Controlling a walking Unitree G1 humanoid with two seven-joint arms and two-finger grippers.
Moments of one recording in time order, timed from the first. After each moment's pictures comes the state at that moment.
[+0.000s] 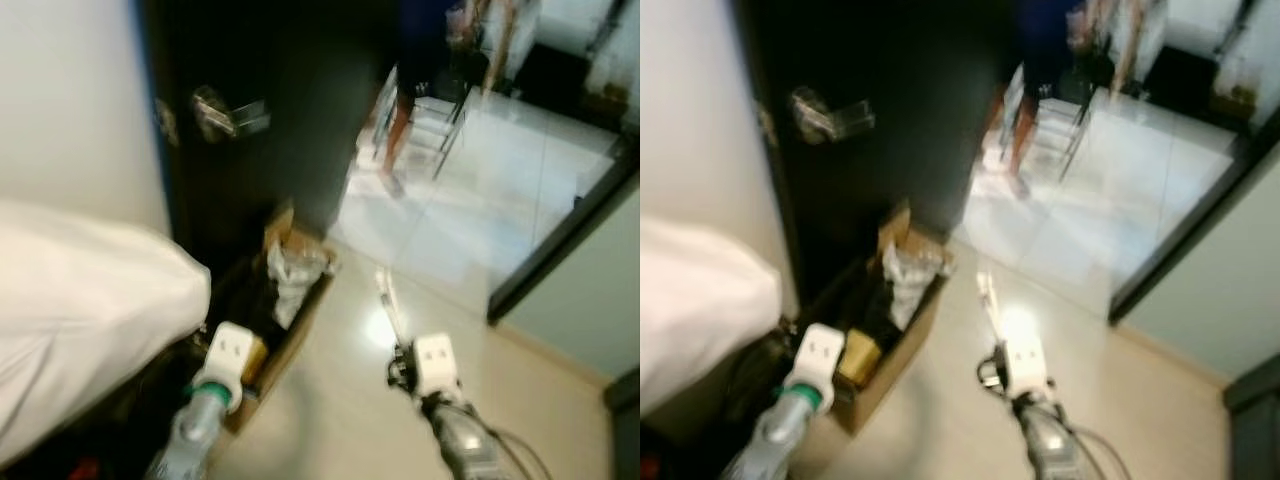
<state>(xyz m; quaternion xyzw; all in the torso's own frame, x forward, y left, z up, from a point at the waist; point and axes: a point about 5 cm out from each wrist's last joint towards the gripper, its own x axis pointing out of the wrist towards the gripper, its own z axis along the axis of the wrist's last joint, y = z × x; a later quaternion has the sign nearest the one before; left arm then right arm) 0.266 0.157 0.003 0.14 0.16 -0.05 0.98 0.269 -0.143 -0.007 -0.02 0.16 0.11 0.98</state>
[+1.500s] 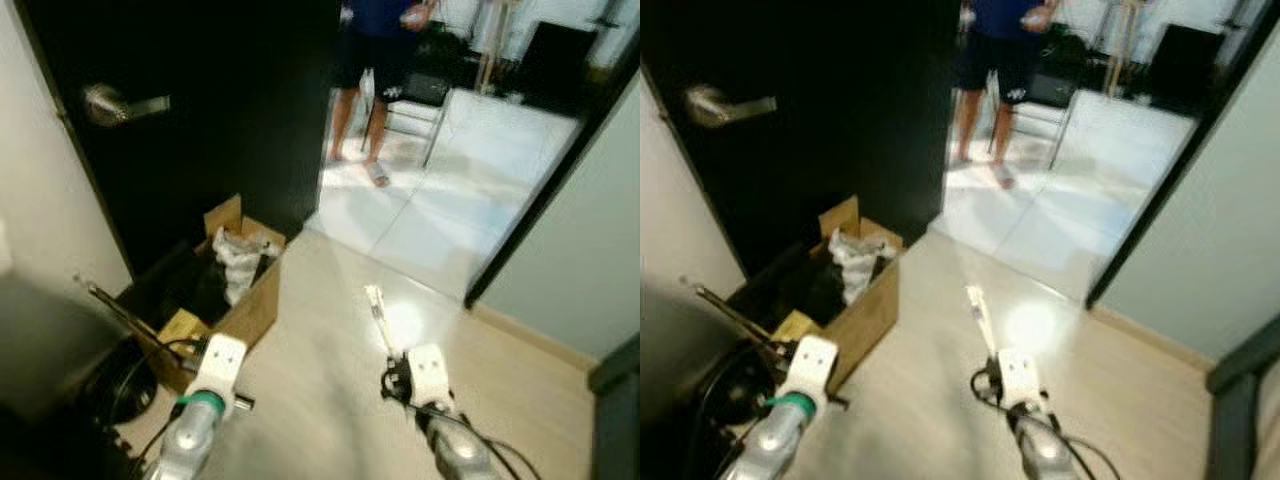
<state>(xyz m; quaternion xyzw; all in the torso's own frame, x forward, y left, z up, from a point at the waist) 0.275 0.149 0.013 0.14 0.13 -0.06 0.98 0.273 -0.155 -0.004 -0.03 0.16 0.09 0.98</state>
